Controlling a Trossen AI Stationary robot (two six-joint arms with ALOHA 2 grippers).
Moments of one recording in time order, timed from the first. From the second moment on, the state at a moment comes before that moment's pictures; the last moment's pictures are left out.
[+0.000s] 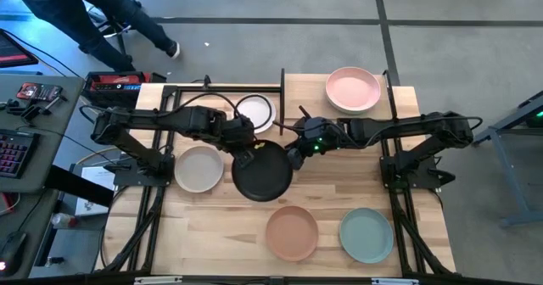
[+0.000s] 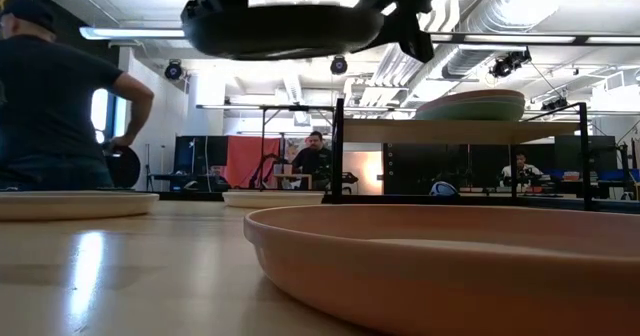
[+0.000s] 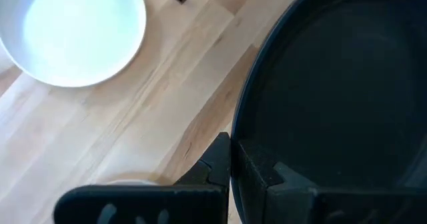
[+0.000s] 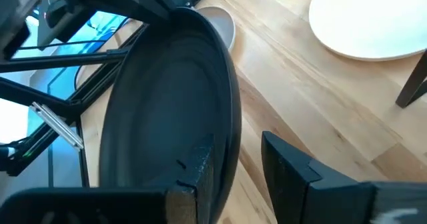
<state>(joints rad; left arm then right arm) -0.01 1.52 1.48 -1.13 -0.19 -0.63 0.00 1.45 1.16 -0.34 0.04 0.70</state>
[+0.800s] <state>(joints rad) -0.01 1.53 1.48 -1.04 -0.22 -0.56 0.00 1.45 1.16 -0.38 0.06 0.73</state>
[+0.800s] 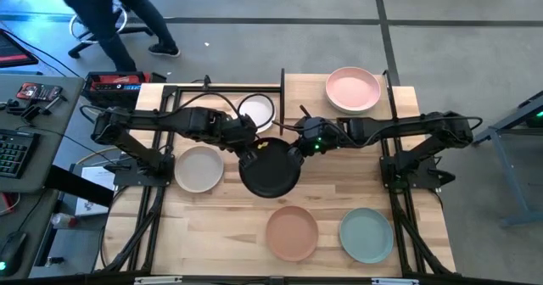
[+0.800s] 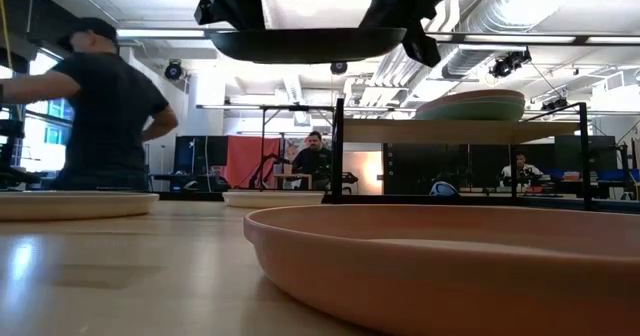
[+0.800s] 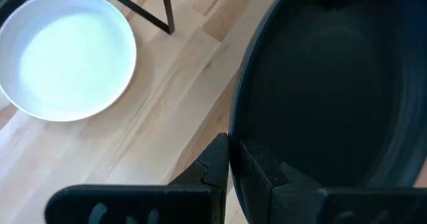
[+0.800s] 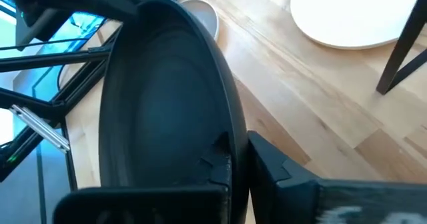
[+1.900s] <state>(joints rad) 0.05 1.52 1.48 -0.94 0.04 -0.61 -0.09 1.40 1.16 -0.76 0.02 0.65</state>
